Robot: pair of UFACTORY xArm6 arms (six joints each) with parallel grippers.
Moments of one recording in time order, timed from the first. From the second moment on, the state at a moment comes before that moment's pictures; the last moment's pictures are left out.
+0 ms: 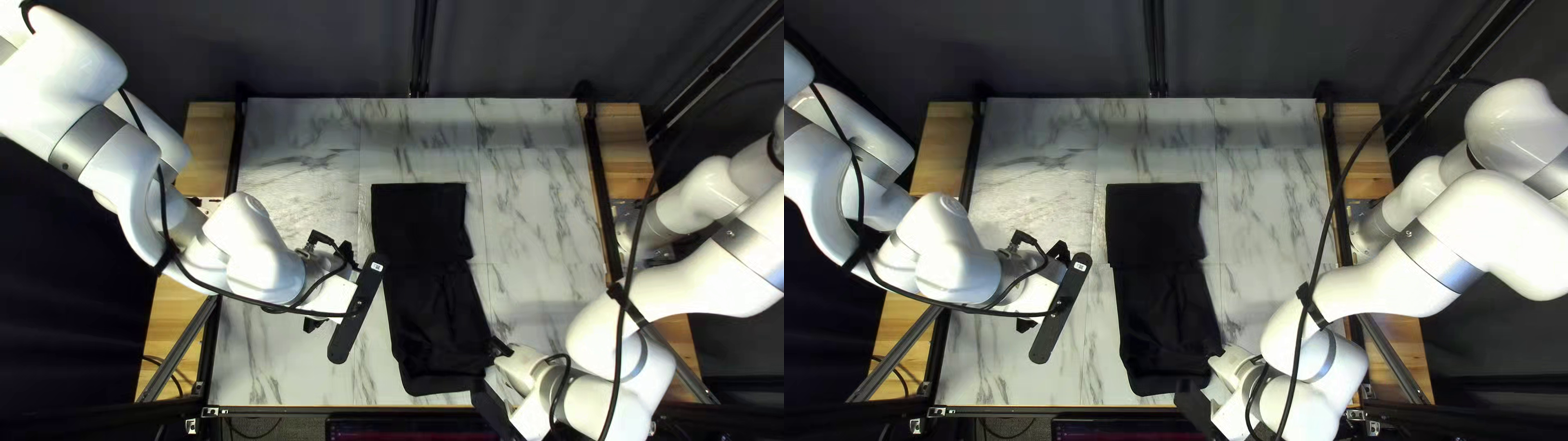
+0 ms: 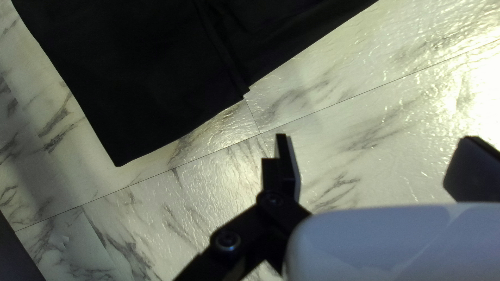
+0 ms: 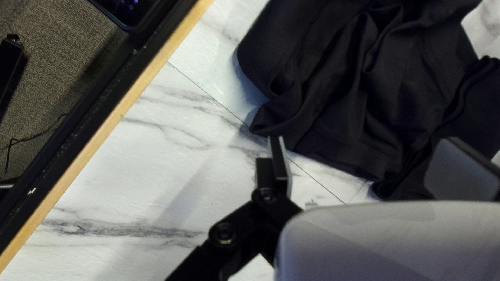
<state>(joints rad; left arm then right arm) -0.54 -0.24 -0.66 0.40 0.69 -0.39 0.84 0.16 -1.04 -0.52 0.93 0.39</state>
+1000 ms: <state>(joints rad) -0.62 0.18 -1.02 0.49 0.75 -0.45 0.86 0.14 -0.90 -0.58 0.85 0.73</state>
